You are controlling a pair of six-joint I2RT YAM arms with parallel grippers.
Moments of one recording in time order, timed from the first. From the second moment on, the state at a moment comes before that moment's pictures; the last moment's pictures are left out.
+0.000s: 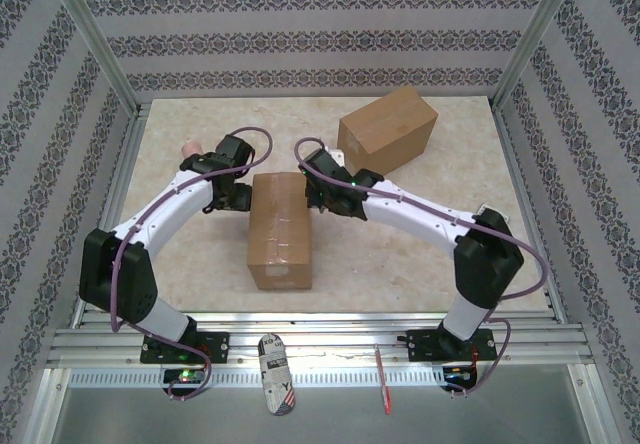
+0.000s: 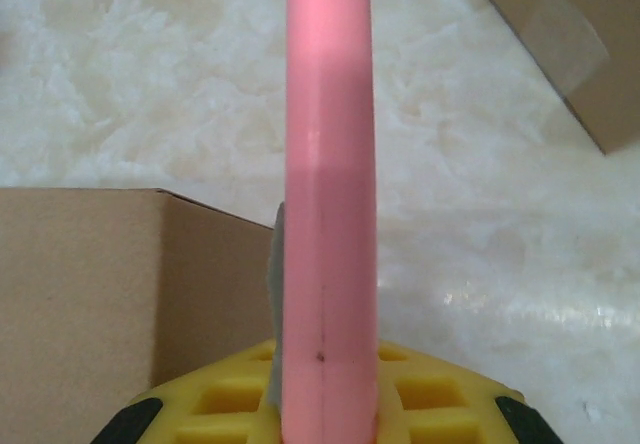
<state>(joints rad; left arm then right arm) -0.34 1.53 1.22 -0.97 -0.26 -0.36 0.81 1.72 1.37 -0.59 0.25 0.72</state>
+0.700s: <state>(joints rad) -0.47 1.48 1.18 -1.09 -0.18 -0.51 0.68 2.01 1.73 -0.51 0.03 0.47</state>
